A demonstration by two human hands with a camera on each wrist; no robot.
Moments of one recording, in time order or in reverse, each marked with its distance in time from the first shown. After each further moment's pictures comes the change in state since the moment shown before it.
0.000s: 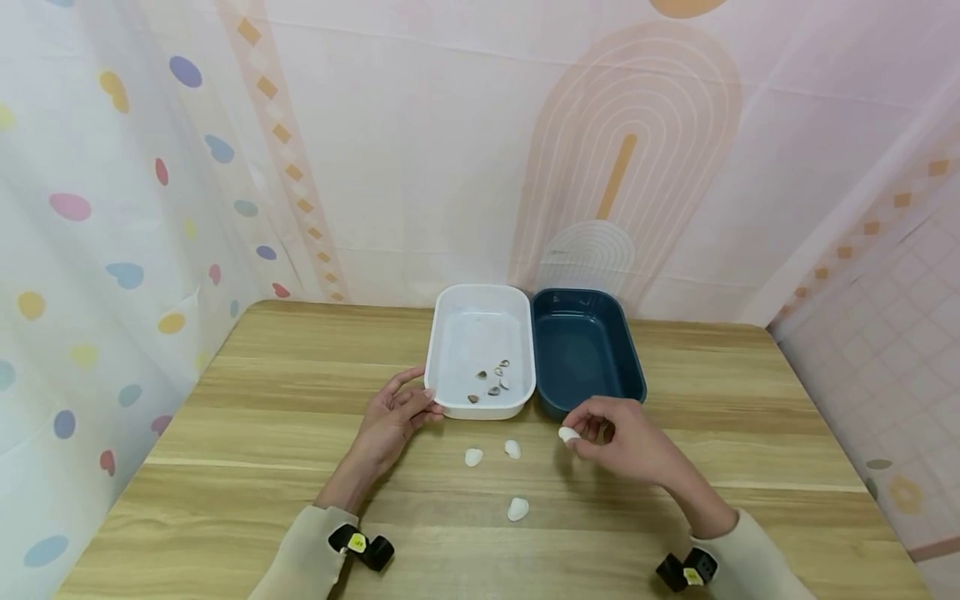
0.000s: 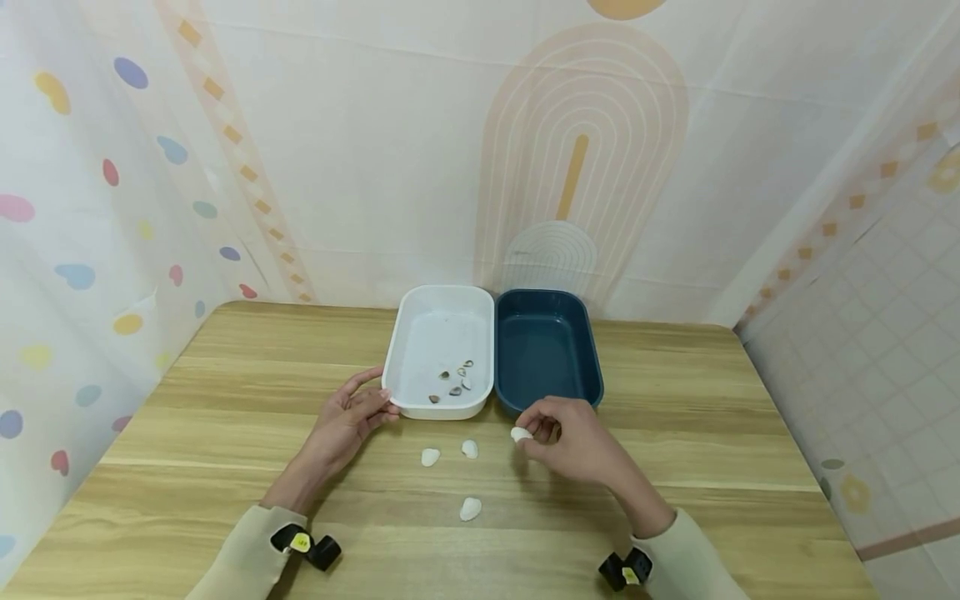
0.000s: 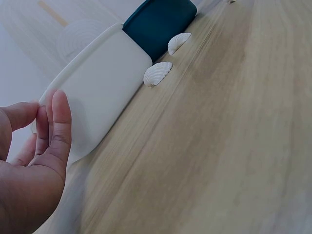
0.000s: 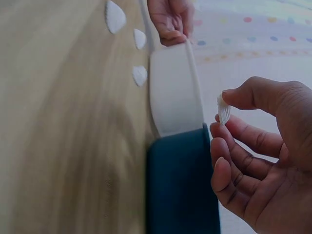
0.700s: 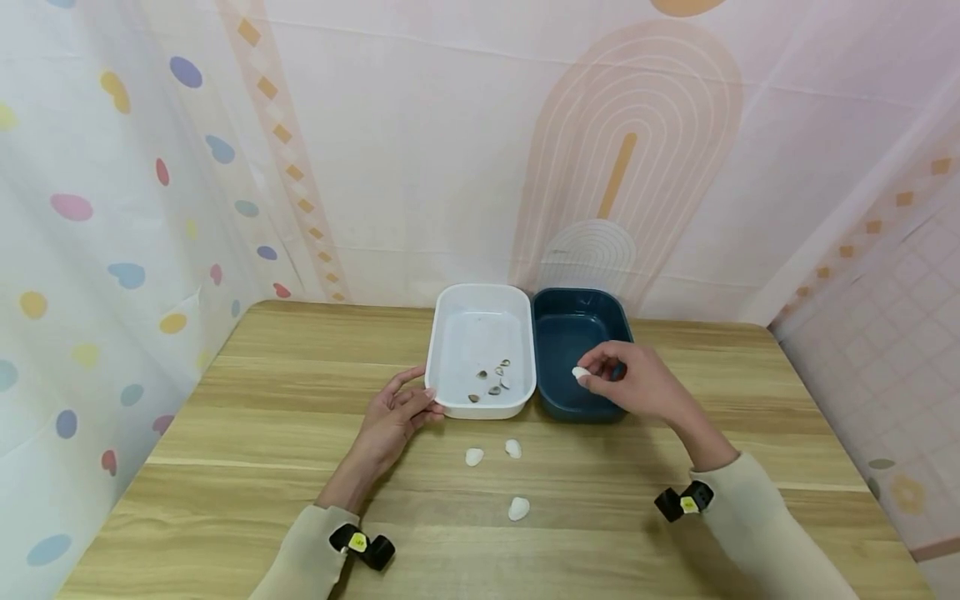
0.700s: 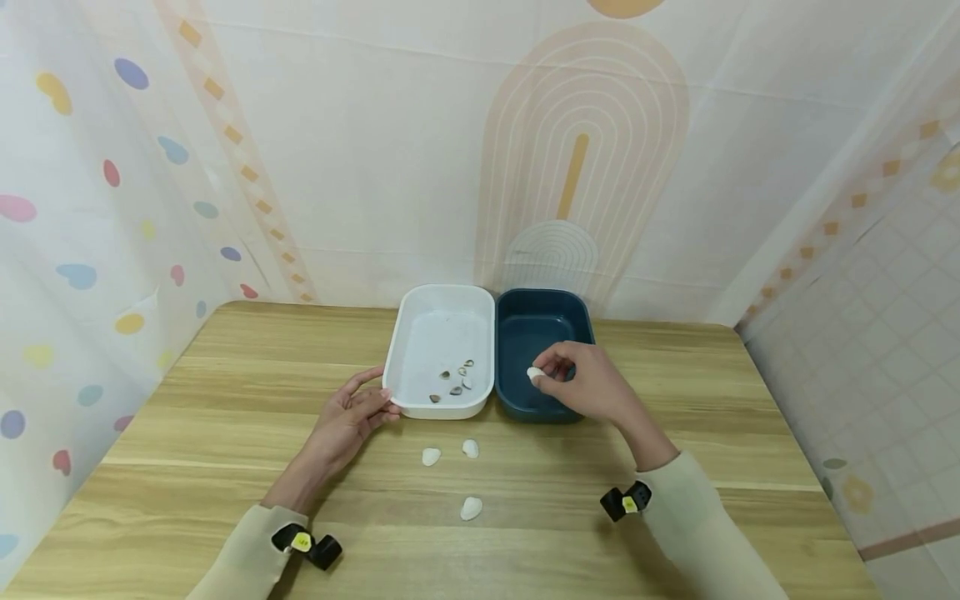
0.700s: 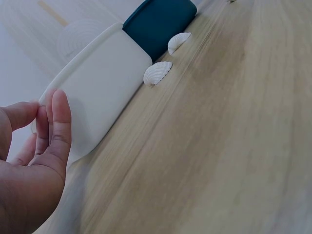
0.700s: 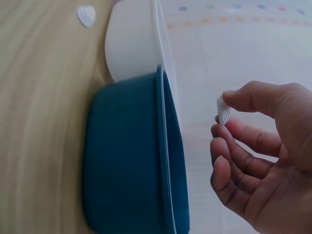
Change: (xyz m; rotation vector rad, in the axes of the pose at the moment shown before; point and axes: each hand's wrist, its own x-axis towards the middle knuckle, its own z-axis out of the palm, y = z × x) left_hand 0.001 0.000 0.000 0.004 0.008 -0.006; right_hand 0.043 0.009 -0.046 -0.061 0.080 0.035
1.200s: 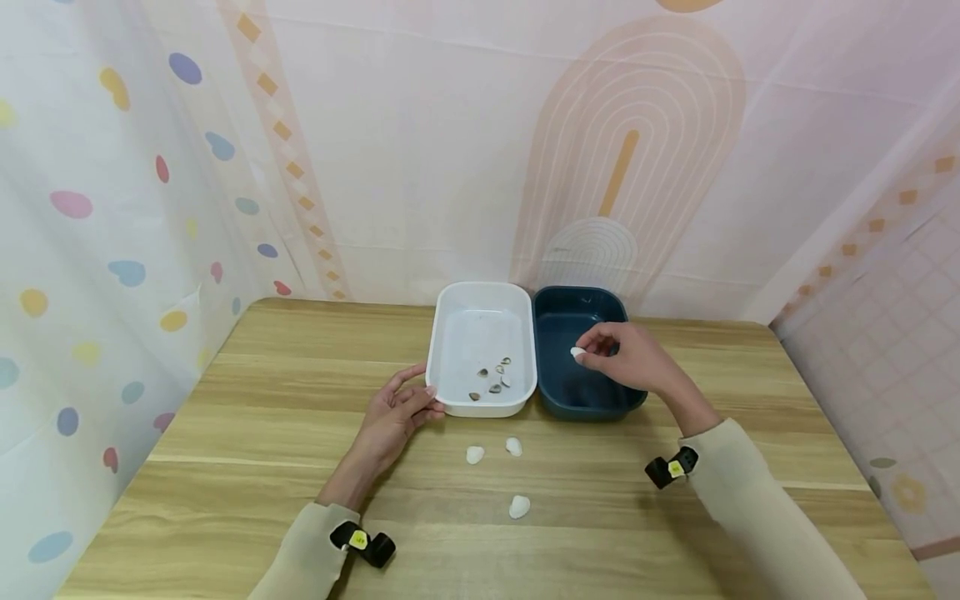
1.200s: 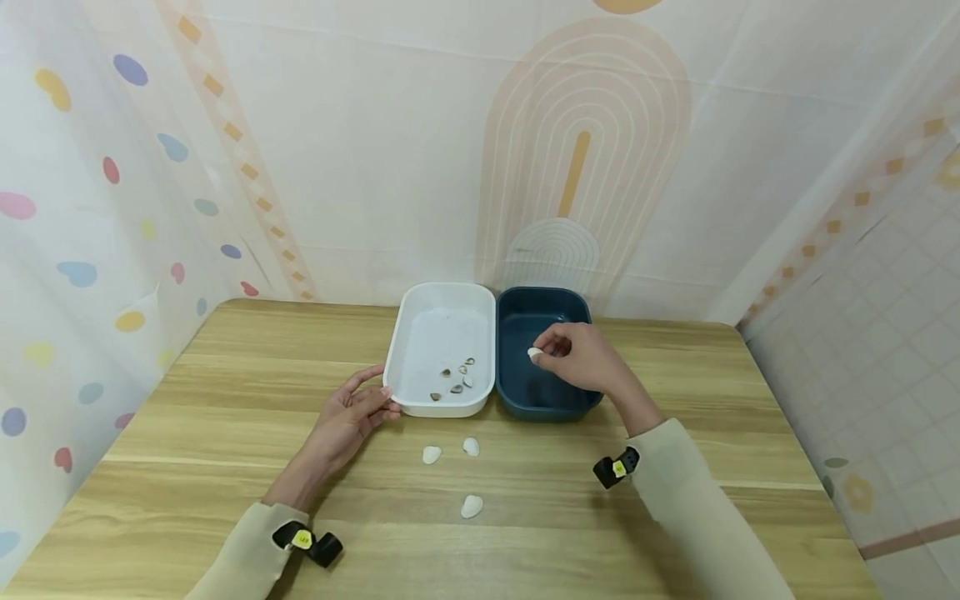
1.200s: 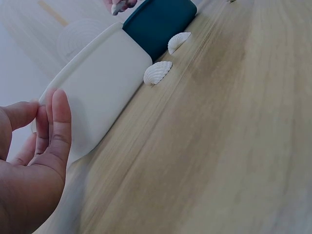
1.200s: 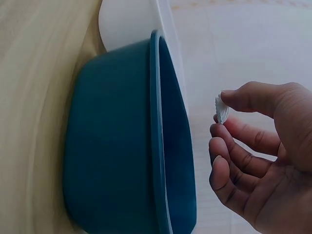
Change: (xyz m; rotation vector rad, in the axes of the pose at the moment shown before) left_hand 0.001 -0.001 -0.001 -0.007 -0.012 0.014; right_hand 0.033 0.012 -0.007 -0.053 -0.043 0.054
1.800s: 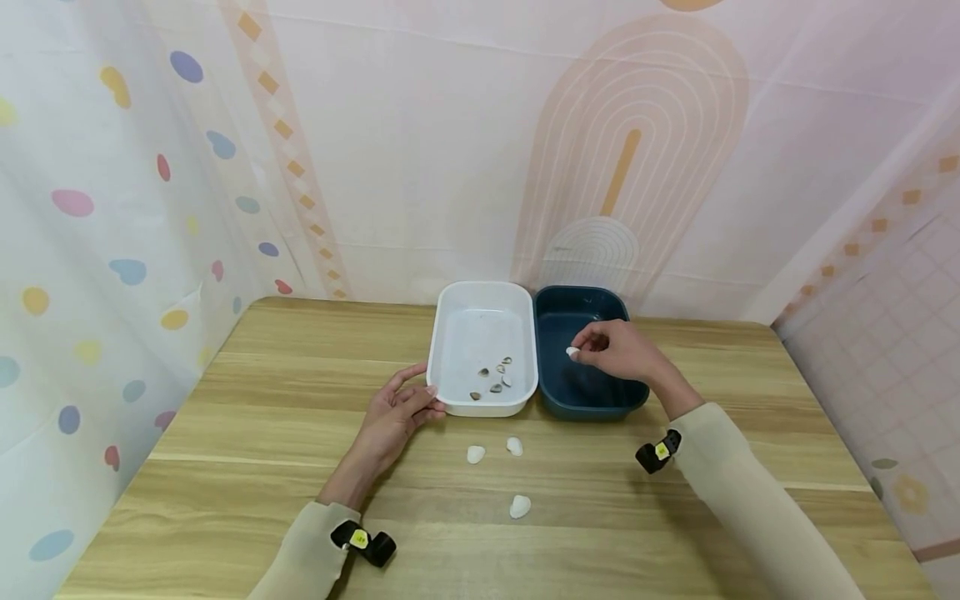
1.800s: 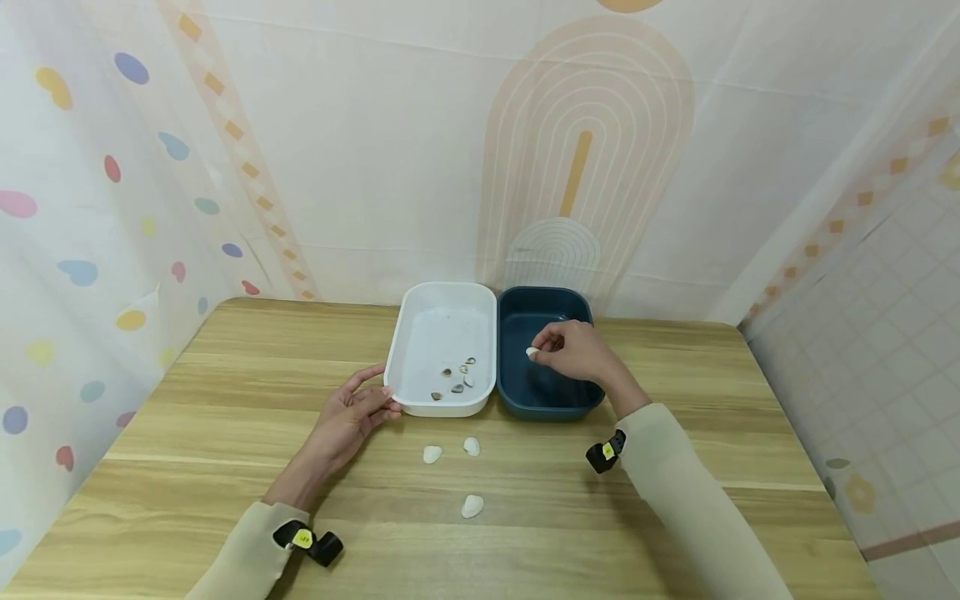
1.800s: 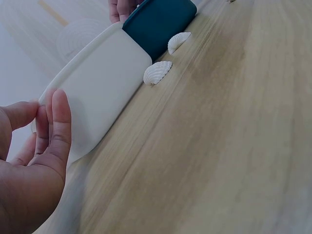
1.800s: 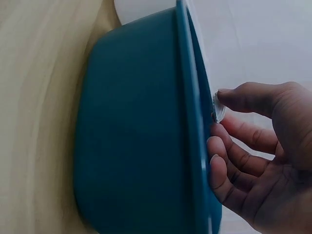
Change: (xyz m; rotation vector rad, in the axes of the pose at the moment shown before) left_hand -0.002 0.000 -0.001 0.007 0.001 0.009; right_hand 0.023 0.015 0.009 -0.015 -0.108 0.085
